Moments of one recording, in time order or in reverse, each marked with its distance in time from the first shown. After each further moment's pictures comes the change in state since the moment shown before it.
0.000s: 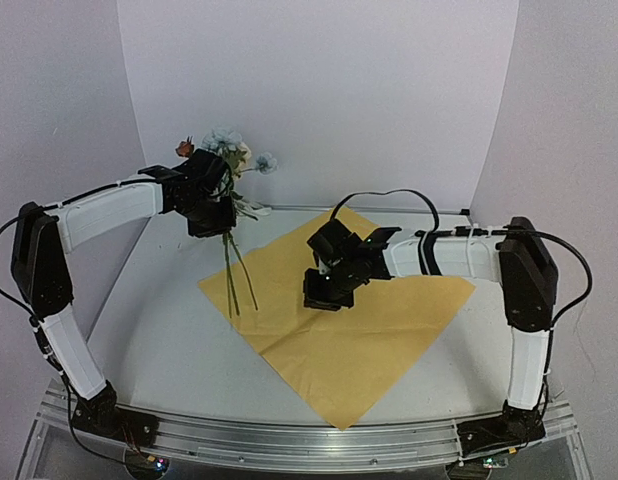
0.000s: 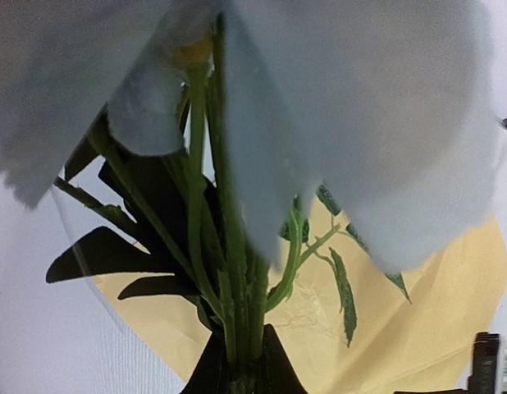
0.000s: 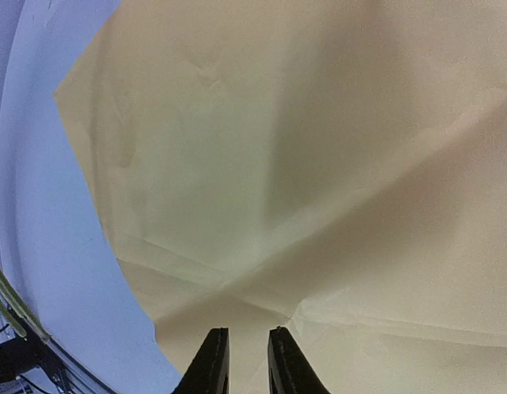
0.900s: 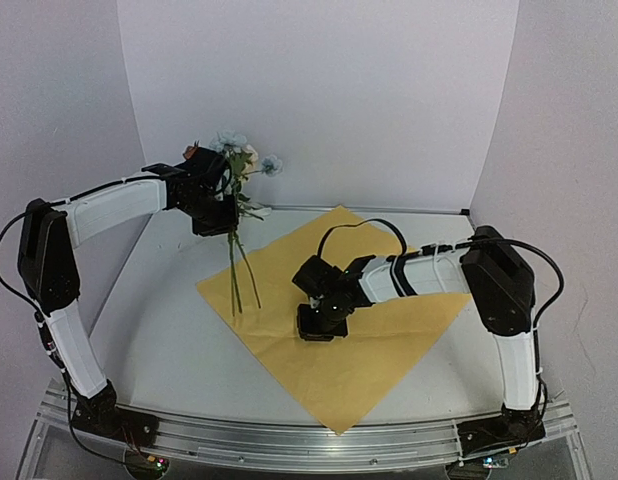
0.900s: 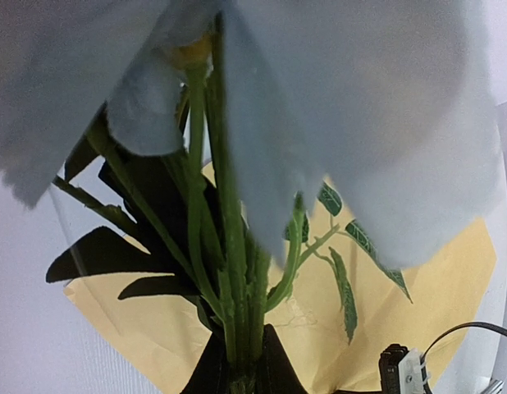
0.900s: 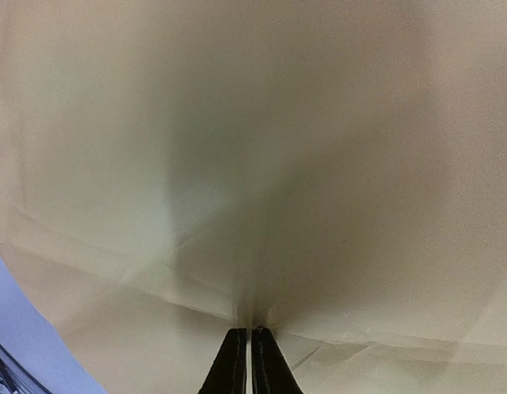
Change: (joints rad) left arm 0.029 0.048 0.049 -0.001 0.107 0.025; right arm 0.083 0.150 -0.033 0.010 -0.002 0.029
